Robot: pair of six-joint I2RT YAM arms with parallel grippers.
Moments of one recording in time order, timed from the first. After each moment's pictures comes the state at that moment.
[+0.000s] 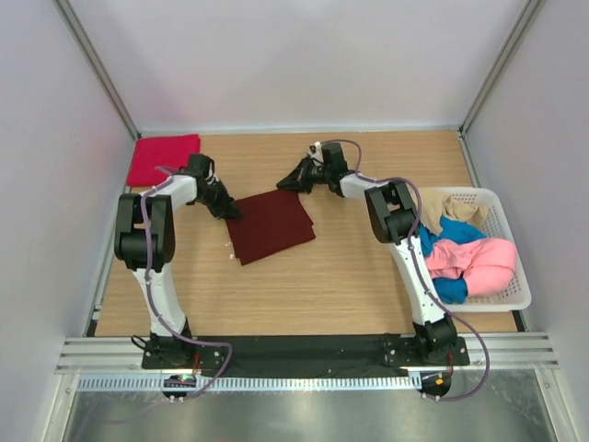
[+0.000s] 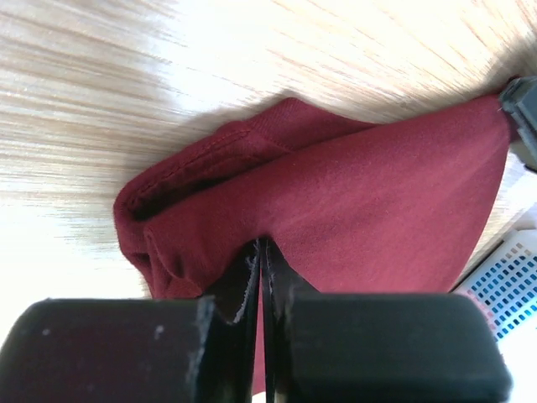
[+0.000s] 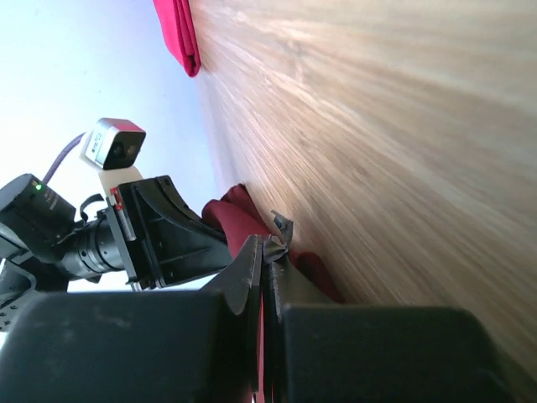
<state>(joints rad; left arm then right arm) -0.07 2.00 1.32 -0.49 0.38 -0.67 0.39 2.65 1.94 0.21 -0.85 1.15</state>
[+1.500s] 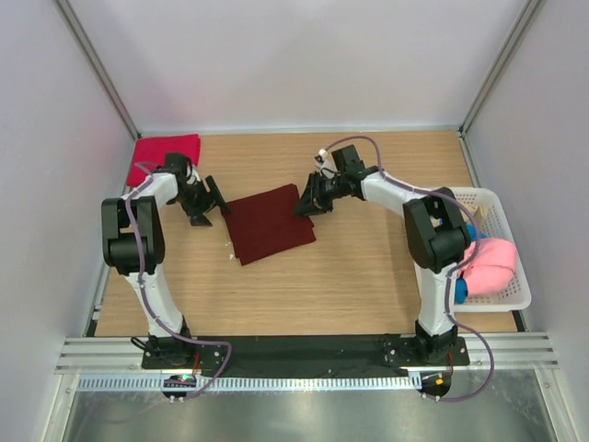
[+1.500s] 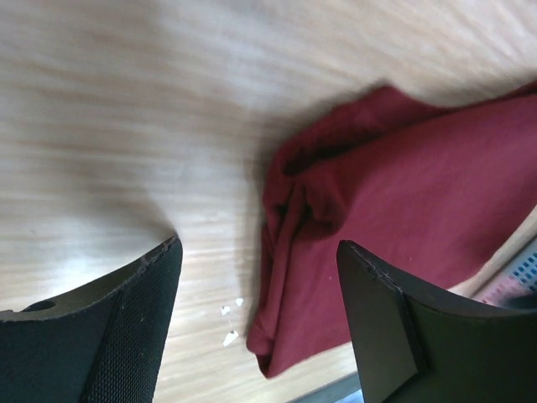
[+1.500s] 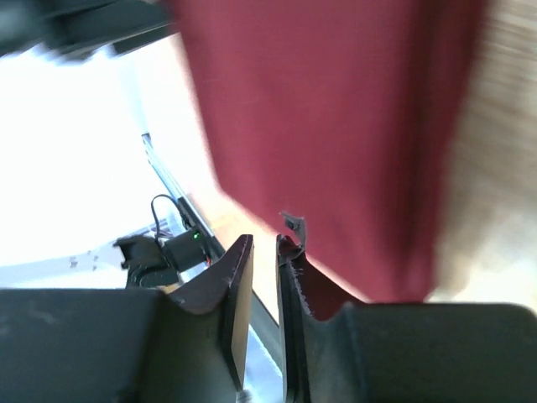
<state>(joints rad) 0.06 1.95 1.33 -0.62 0.40 -0.47 0.42 2.07 1.42 -0.27 -0.79 0.69</state>
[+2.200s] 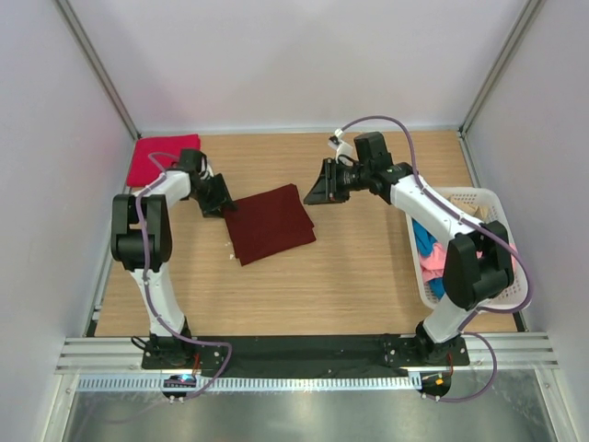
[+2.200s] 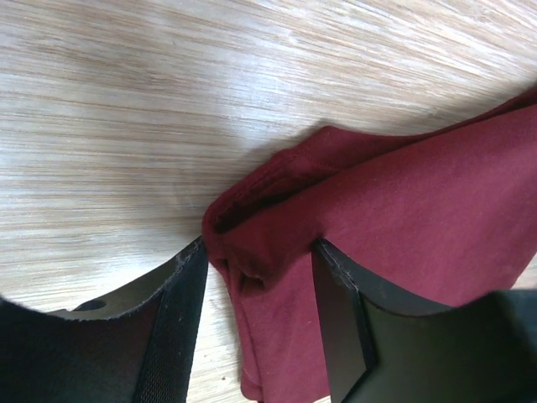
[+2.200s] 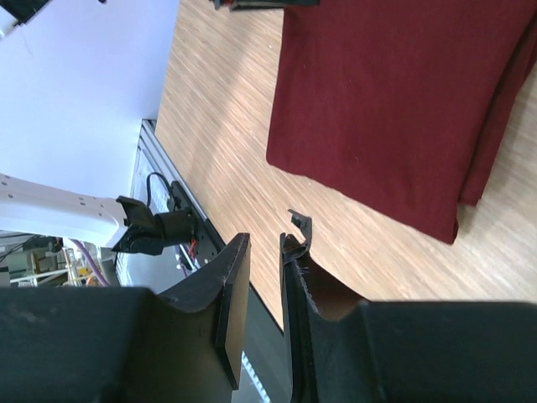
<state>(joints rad) -0.03 2.00 1.37 -0.53 0.33 -0.43 0.41 1.67 1.36 -0.37 -0.74 0.50</state>
